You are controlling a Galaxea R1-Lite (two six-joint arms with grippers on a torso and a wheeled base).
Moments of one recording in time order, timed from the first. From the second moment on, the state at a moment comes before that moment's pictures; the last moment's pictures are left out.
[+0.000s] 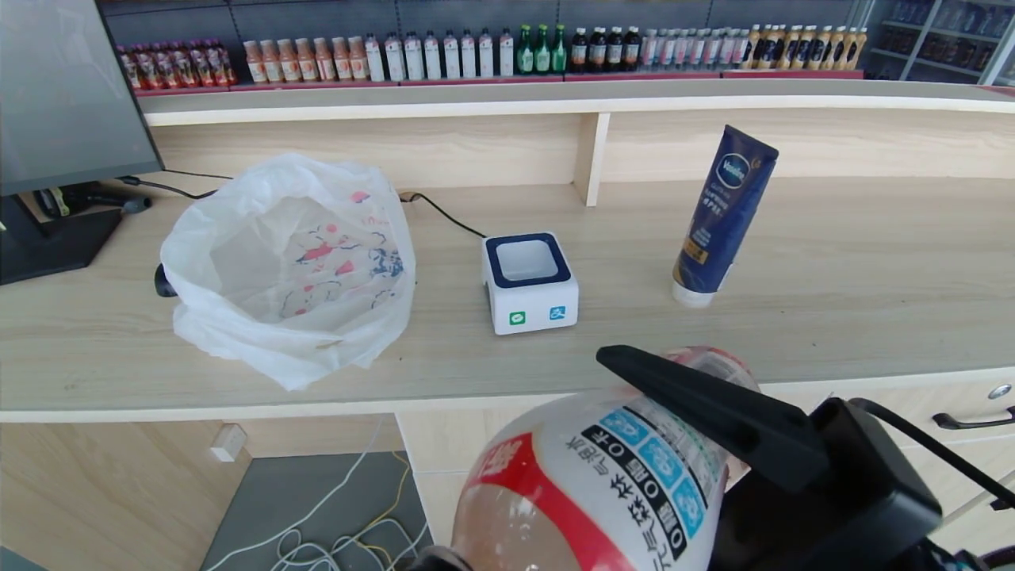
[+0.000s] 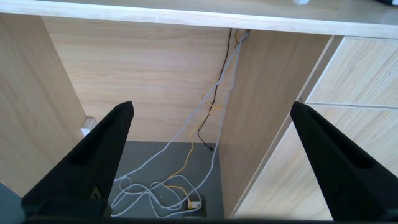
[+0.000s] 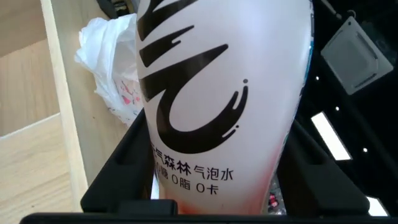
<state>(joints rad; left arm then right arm) 0.00 0.00 0.00 0.00 0.00 0.00 1.15 1.56 -0.36 -1.57 -0.07 -1.41</state>
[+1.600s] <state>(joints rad) 0.00 0.00 0.00 0.00 0.00 0.00 1.19 1.64 -0.52 -1.57 0.10 -1.86</state>
